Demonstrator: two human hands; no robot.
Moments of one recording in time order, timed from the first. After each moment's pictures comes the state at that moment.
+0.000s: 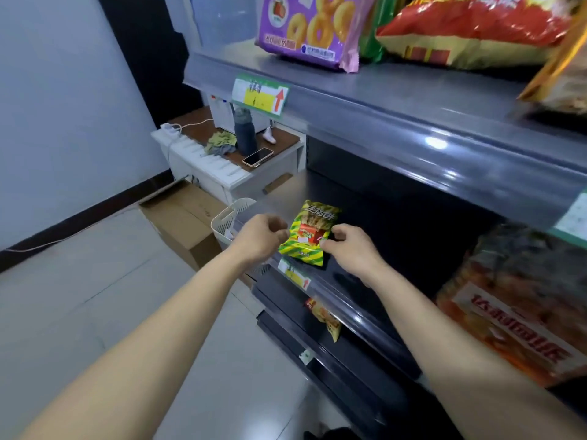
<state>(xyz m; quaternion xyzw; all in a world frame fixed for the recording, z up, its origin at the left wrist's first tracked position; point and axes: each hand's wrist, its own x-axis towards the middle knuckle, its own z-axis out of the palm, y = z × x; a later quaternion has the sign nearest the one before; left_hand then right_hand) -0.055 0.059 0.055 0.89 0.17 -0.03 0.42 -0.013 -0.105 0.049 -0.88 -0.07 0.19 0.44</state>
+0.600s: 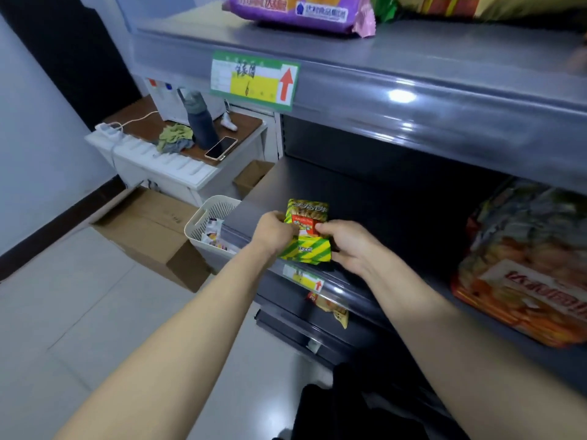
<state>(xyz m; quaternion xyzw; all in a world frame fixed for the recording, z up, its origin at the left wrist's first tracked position) 0.016 0.081 0.011 0.80 0.24 -0.09 0.55 0.020 -0.046 0.016 -0.64 0.18 0.28 0.69</state>
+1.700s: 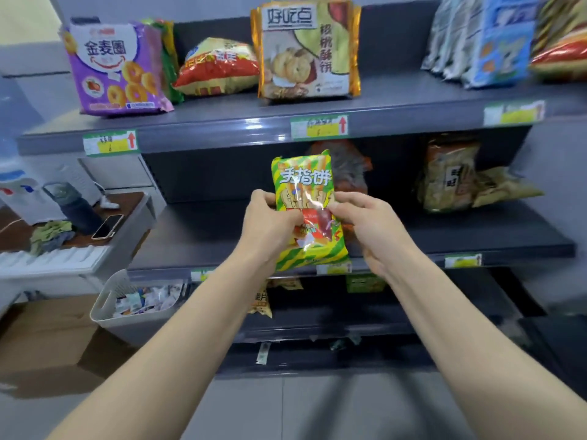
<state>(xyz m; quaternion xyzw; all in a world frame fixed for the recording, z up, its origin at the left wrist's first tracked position) -0.232 -0.083 0.162 0.76 -0.04 -0.09 0.64 -0.271 -0.217 0.136 -0.66 0.15 -0.13 0.73</state>
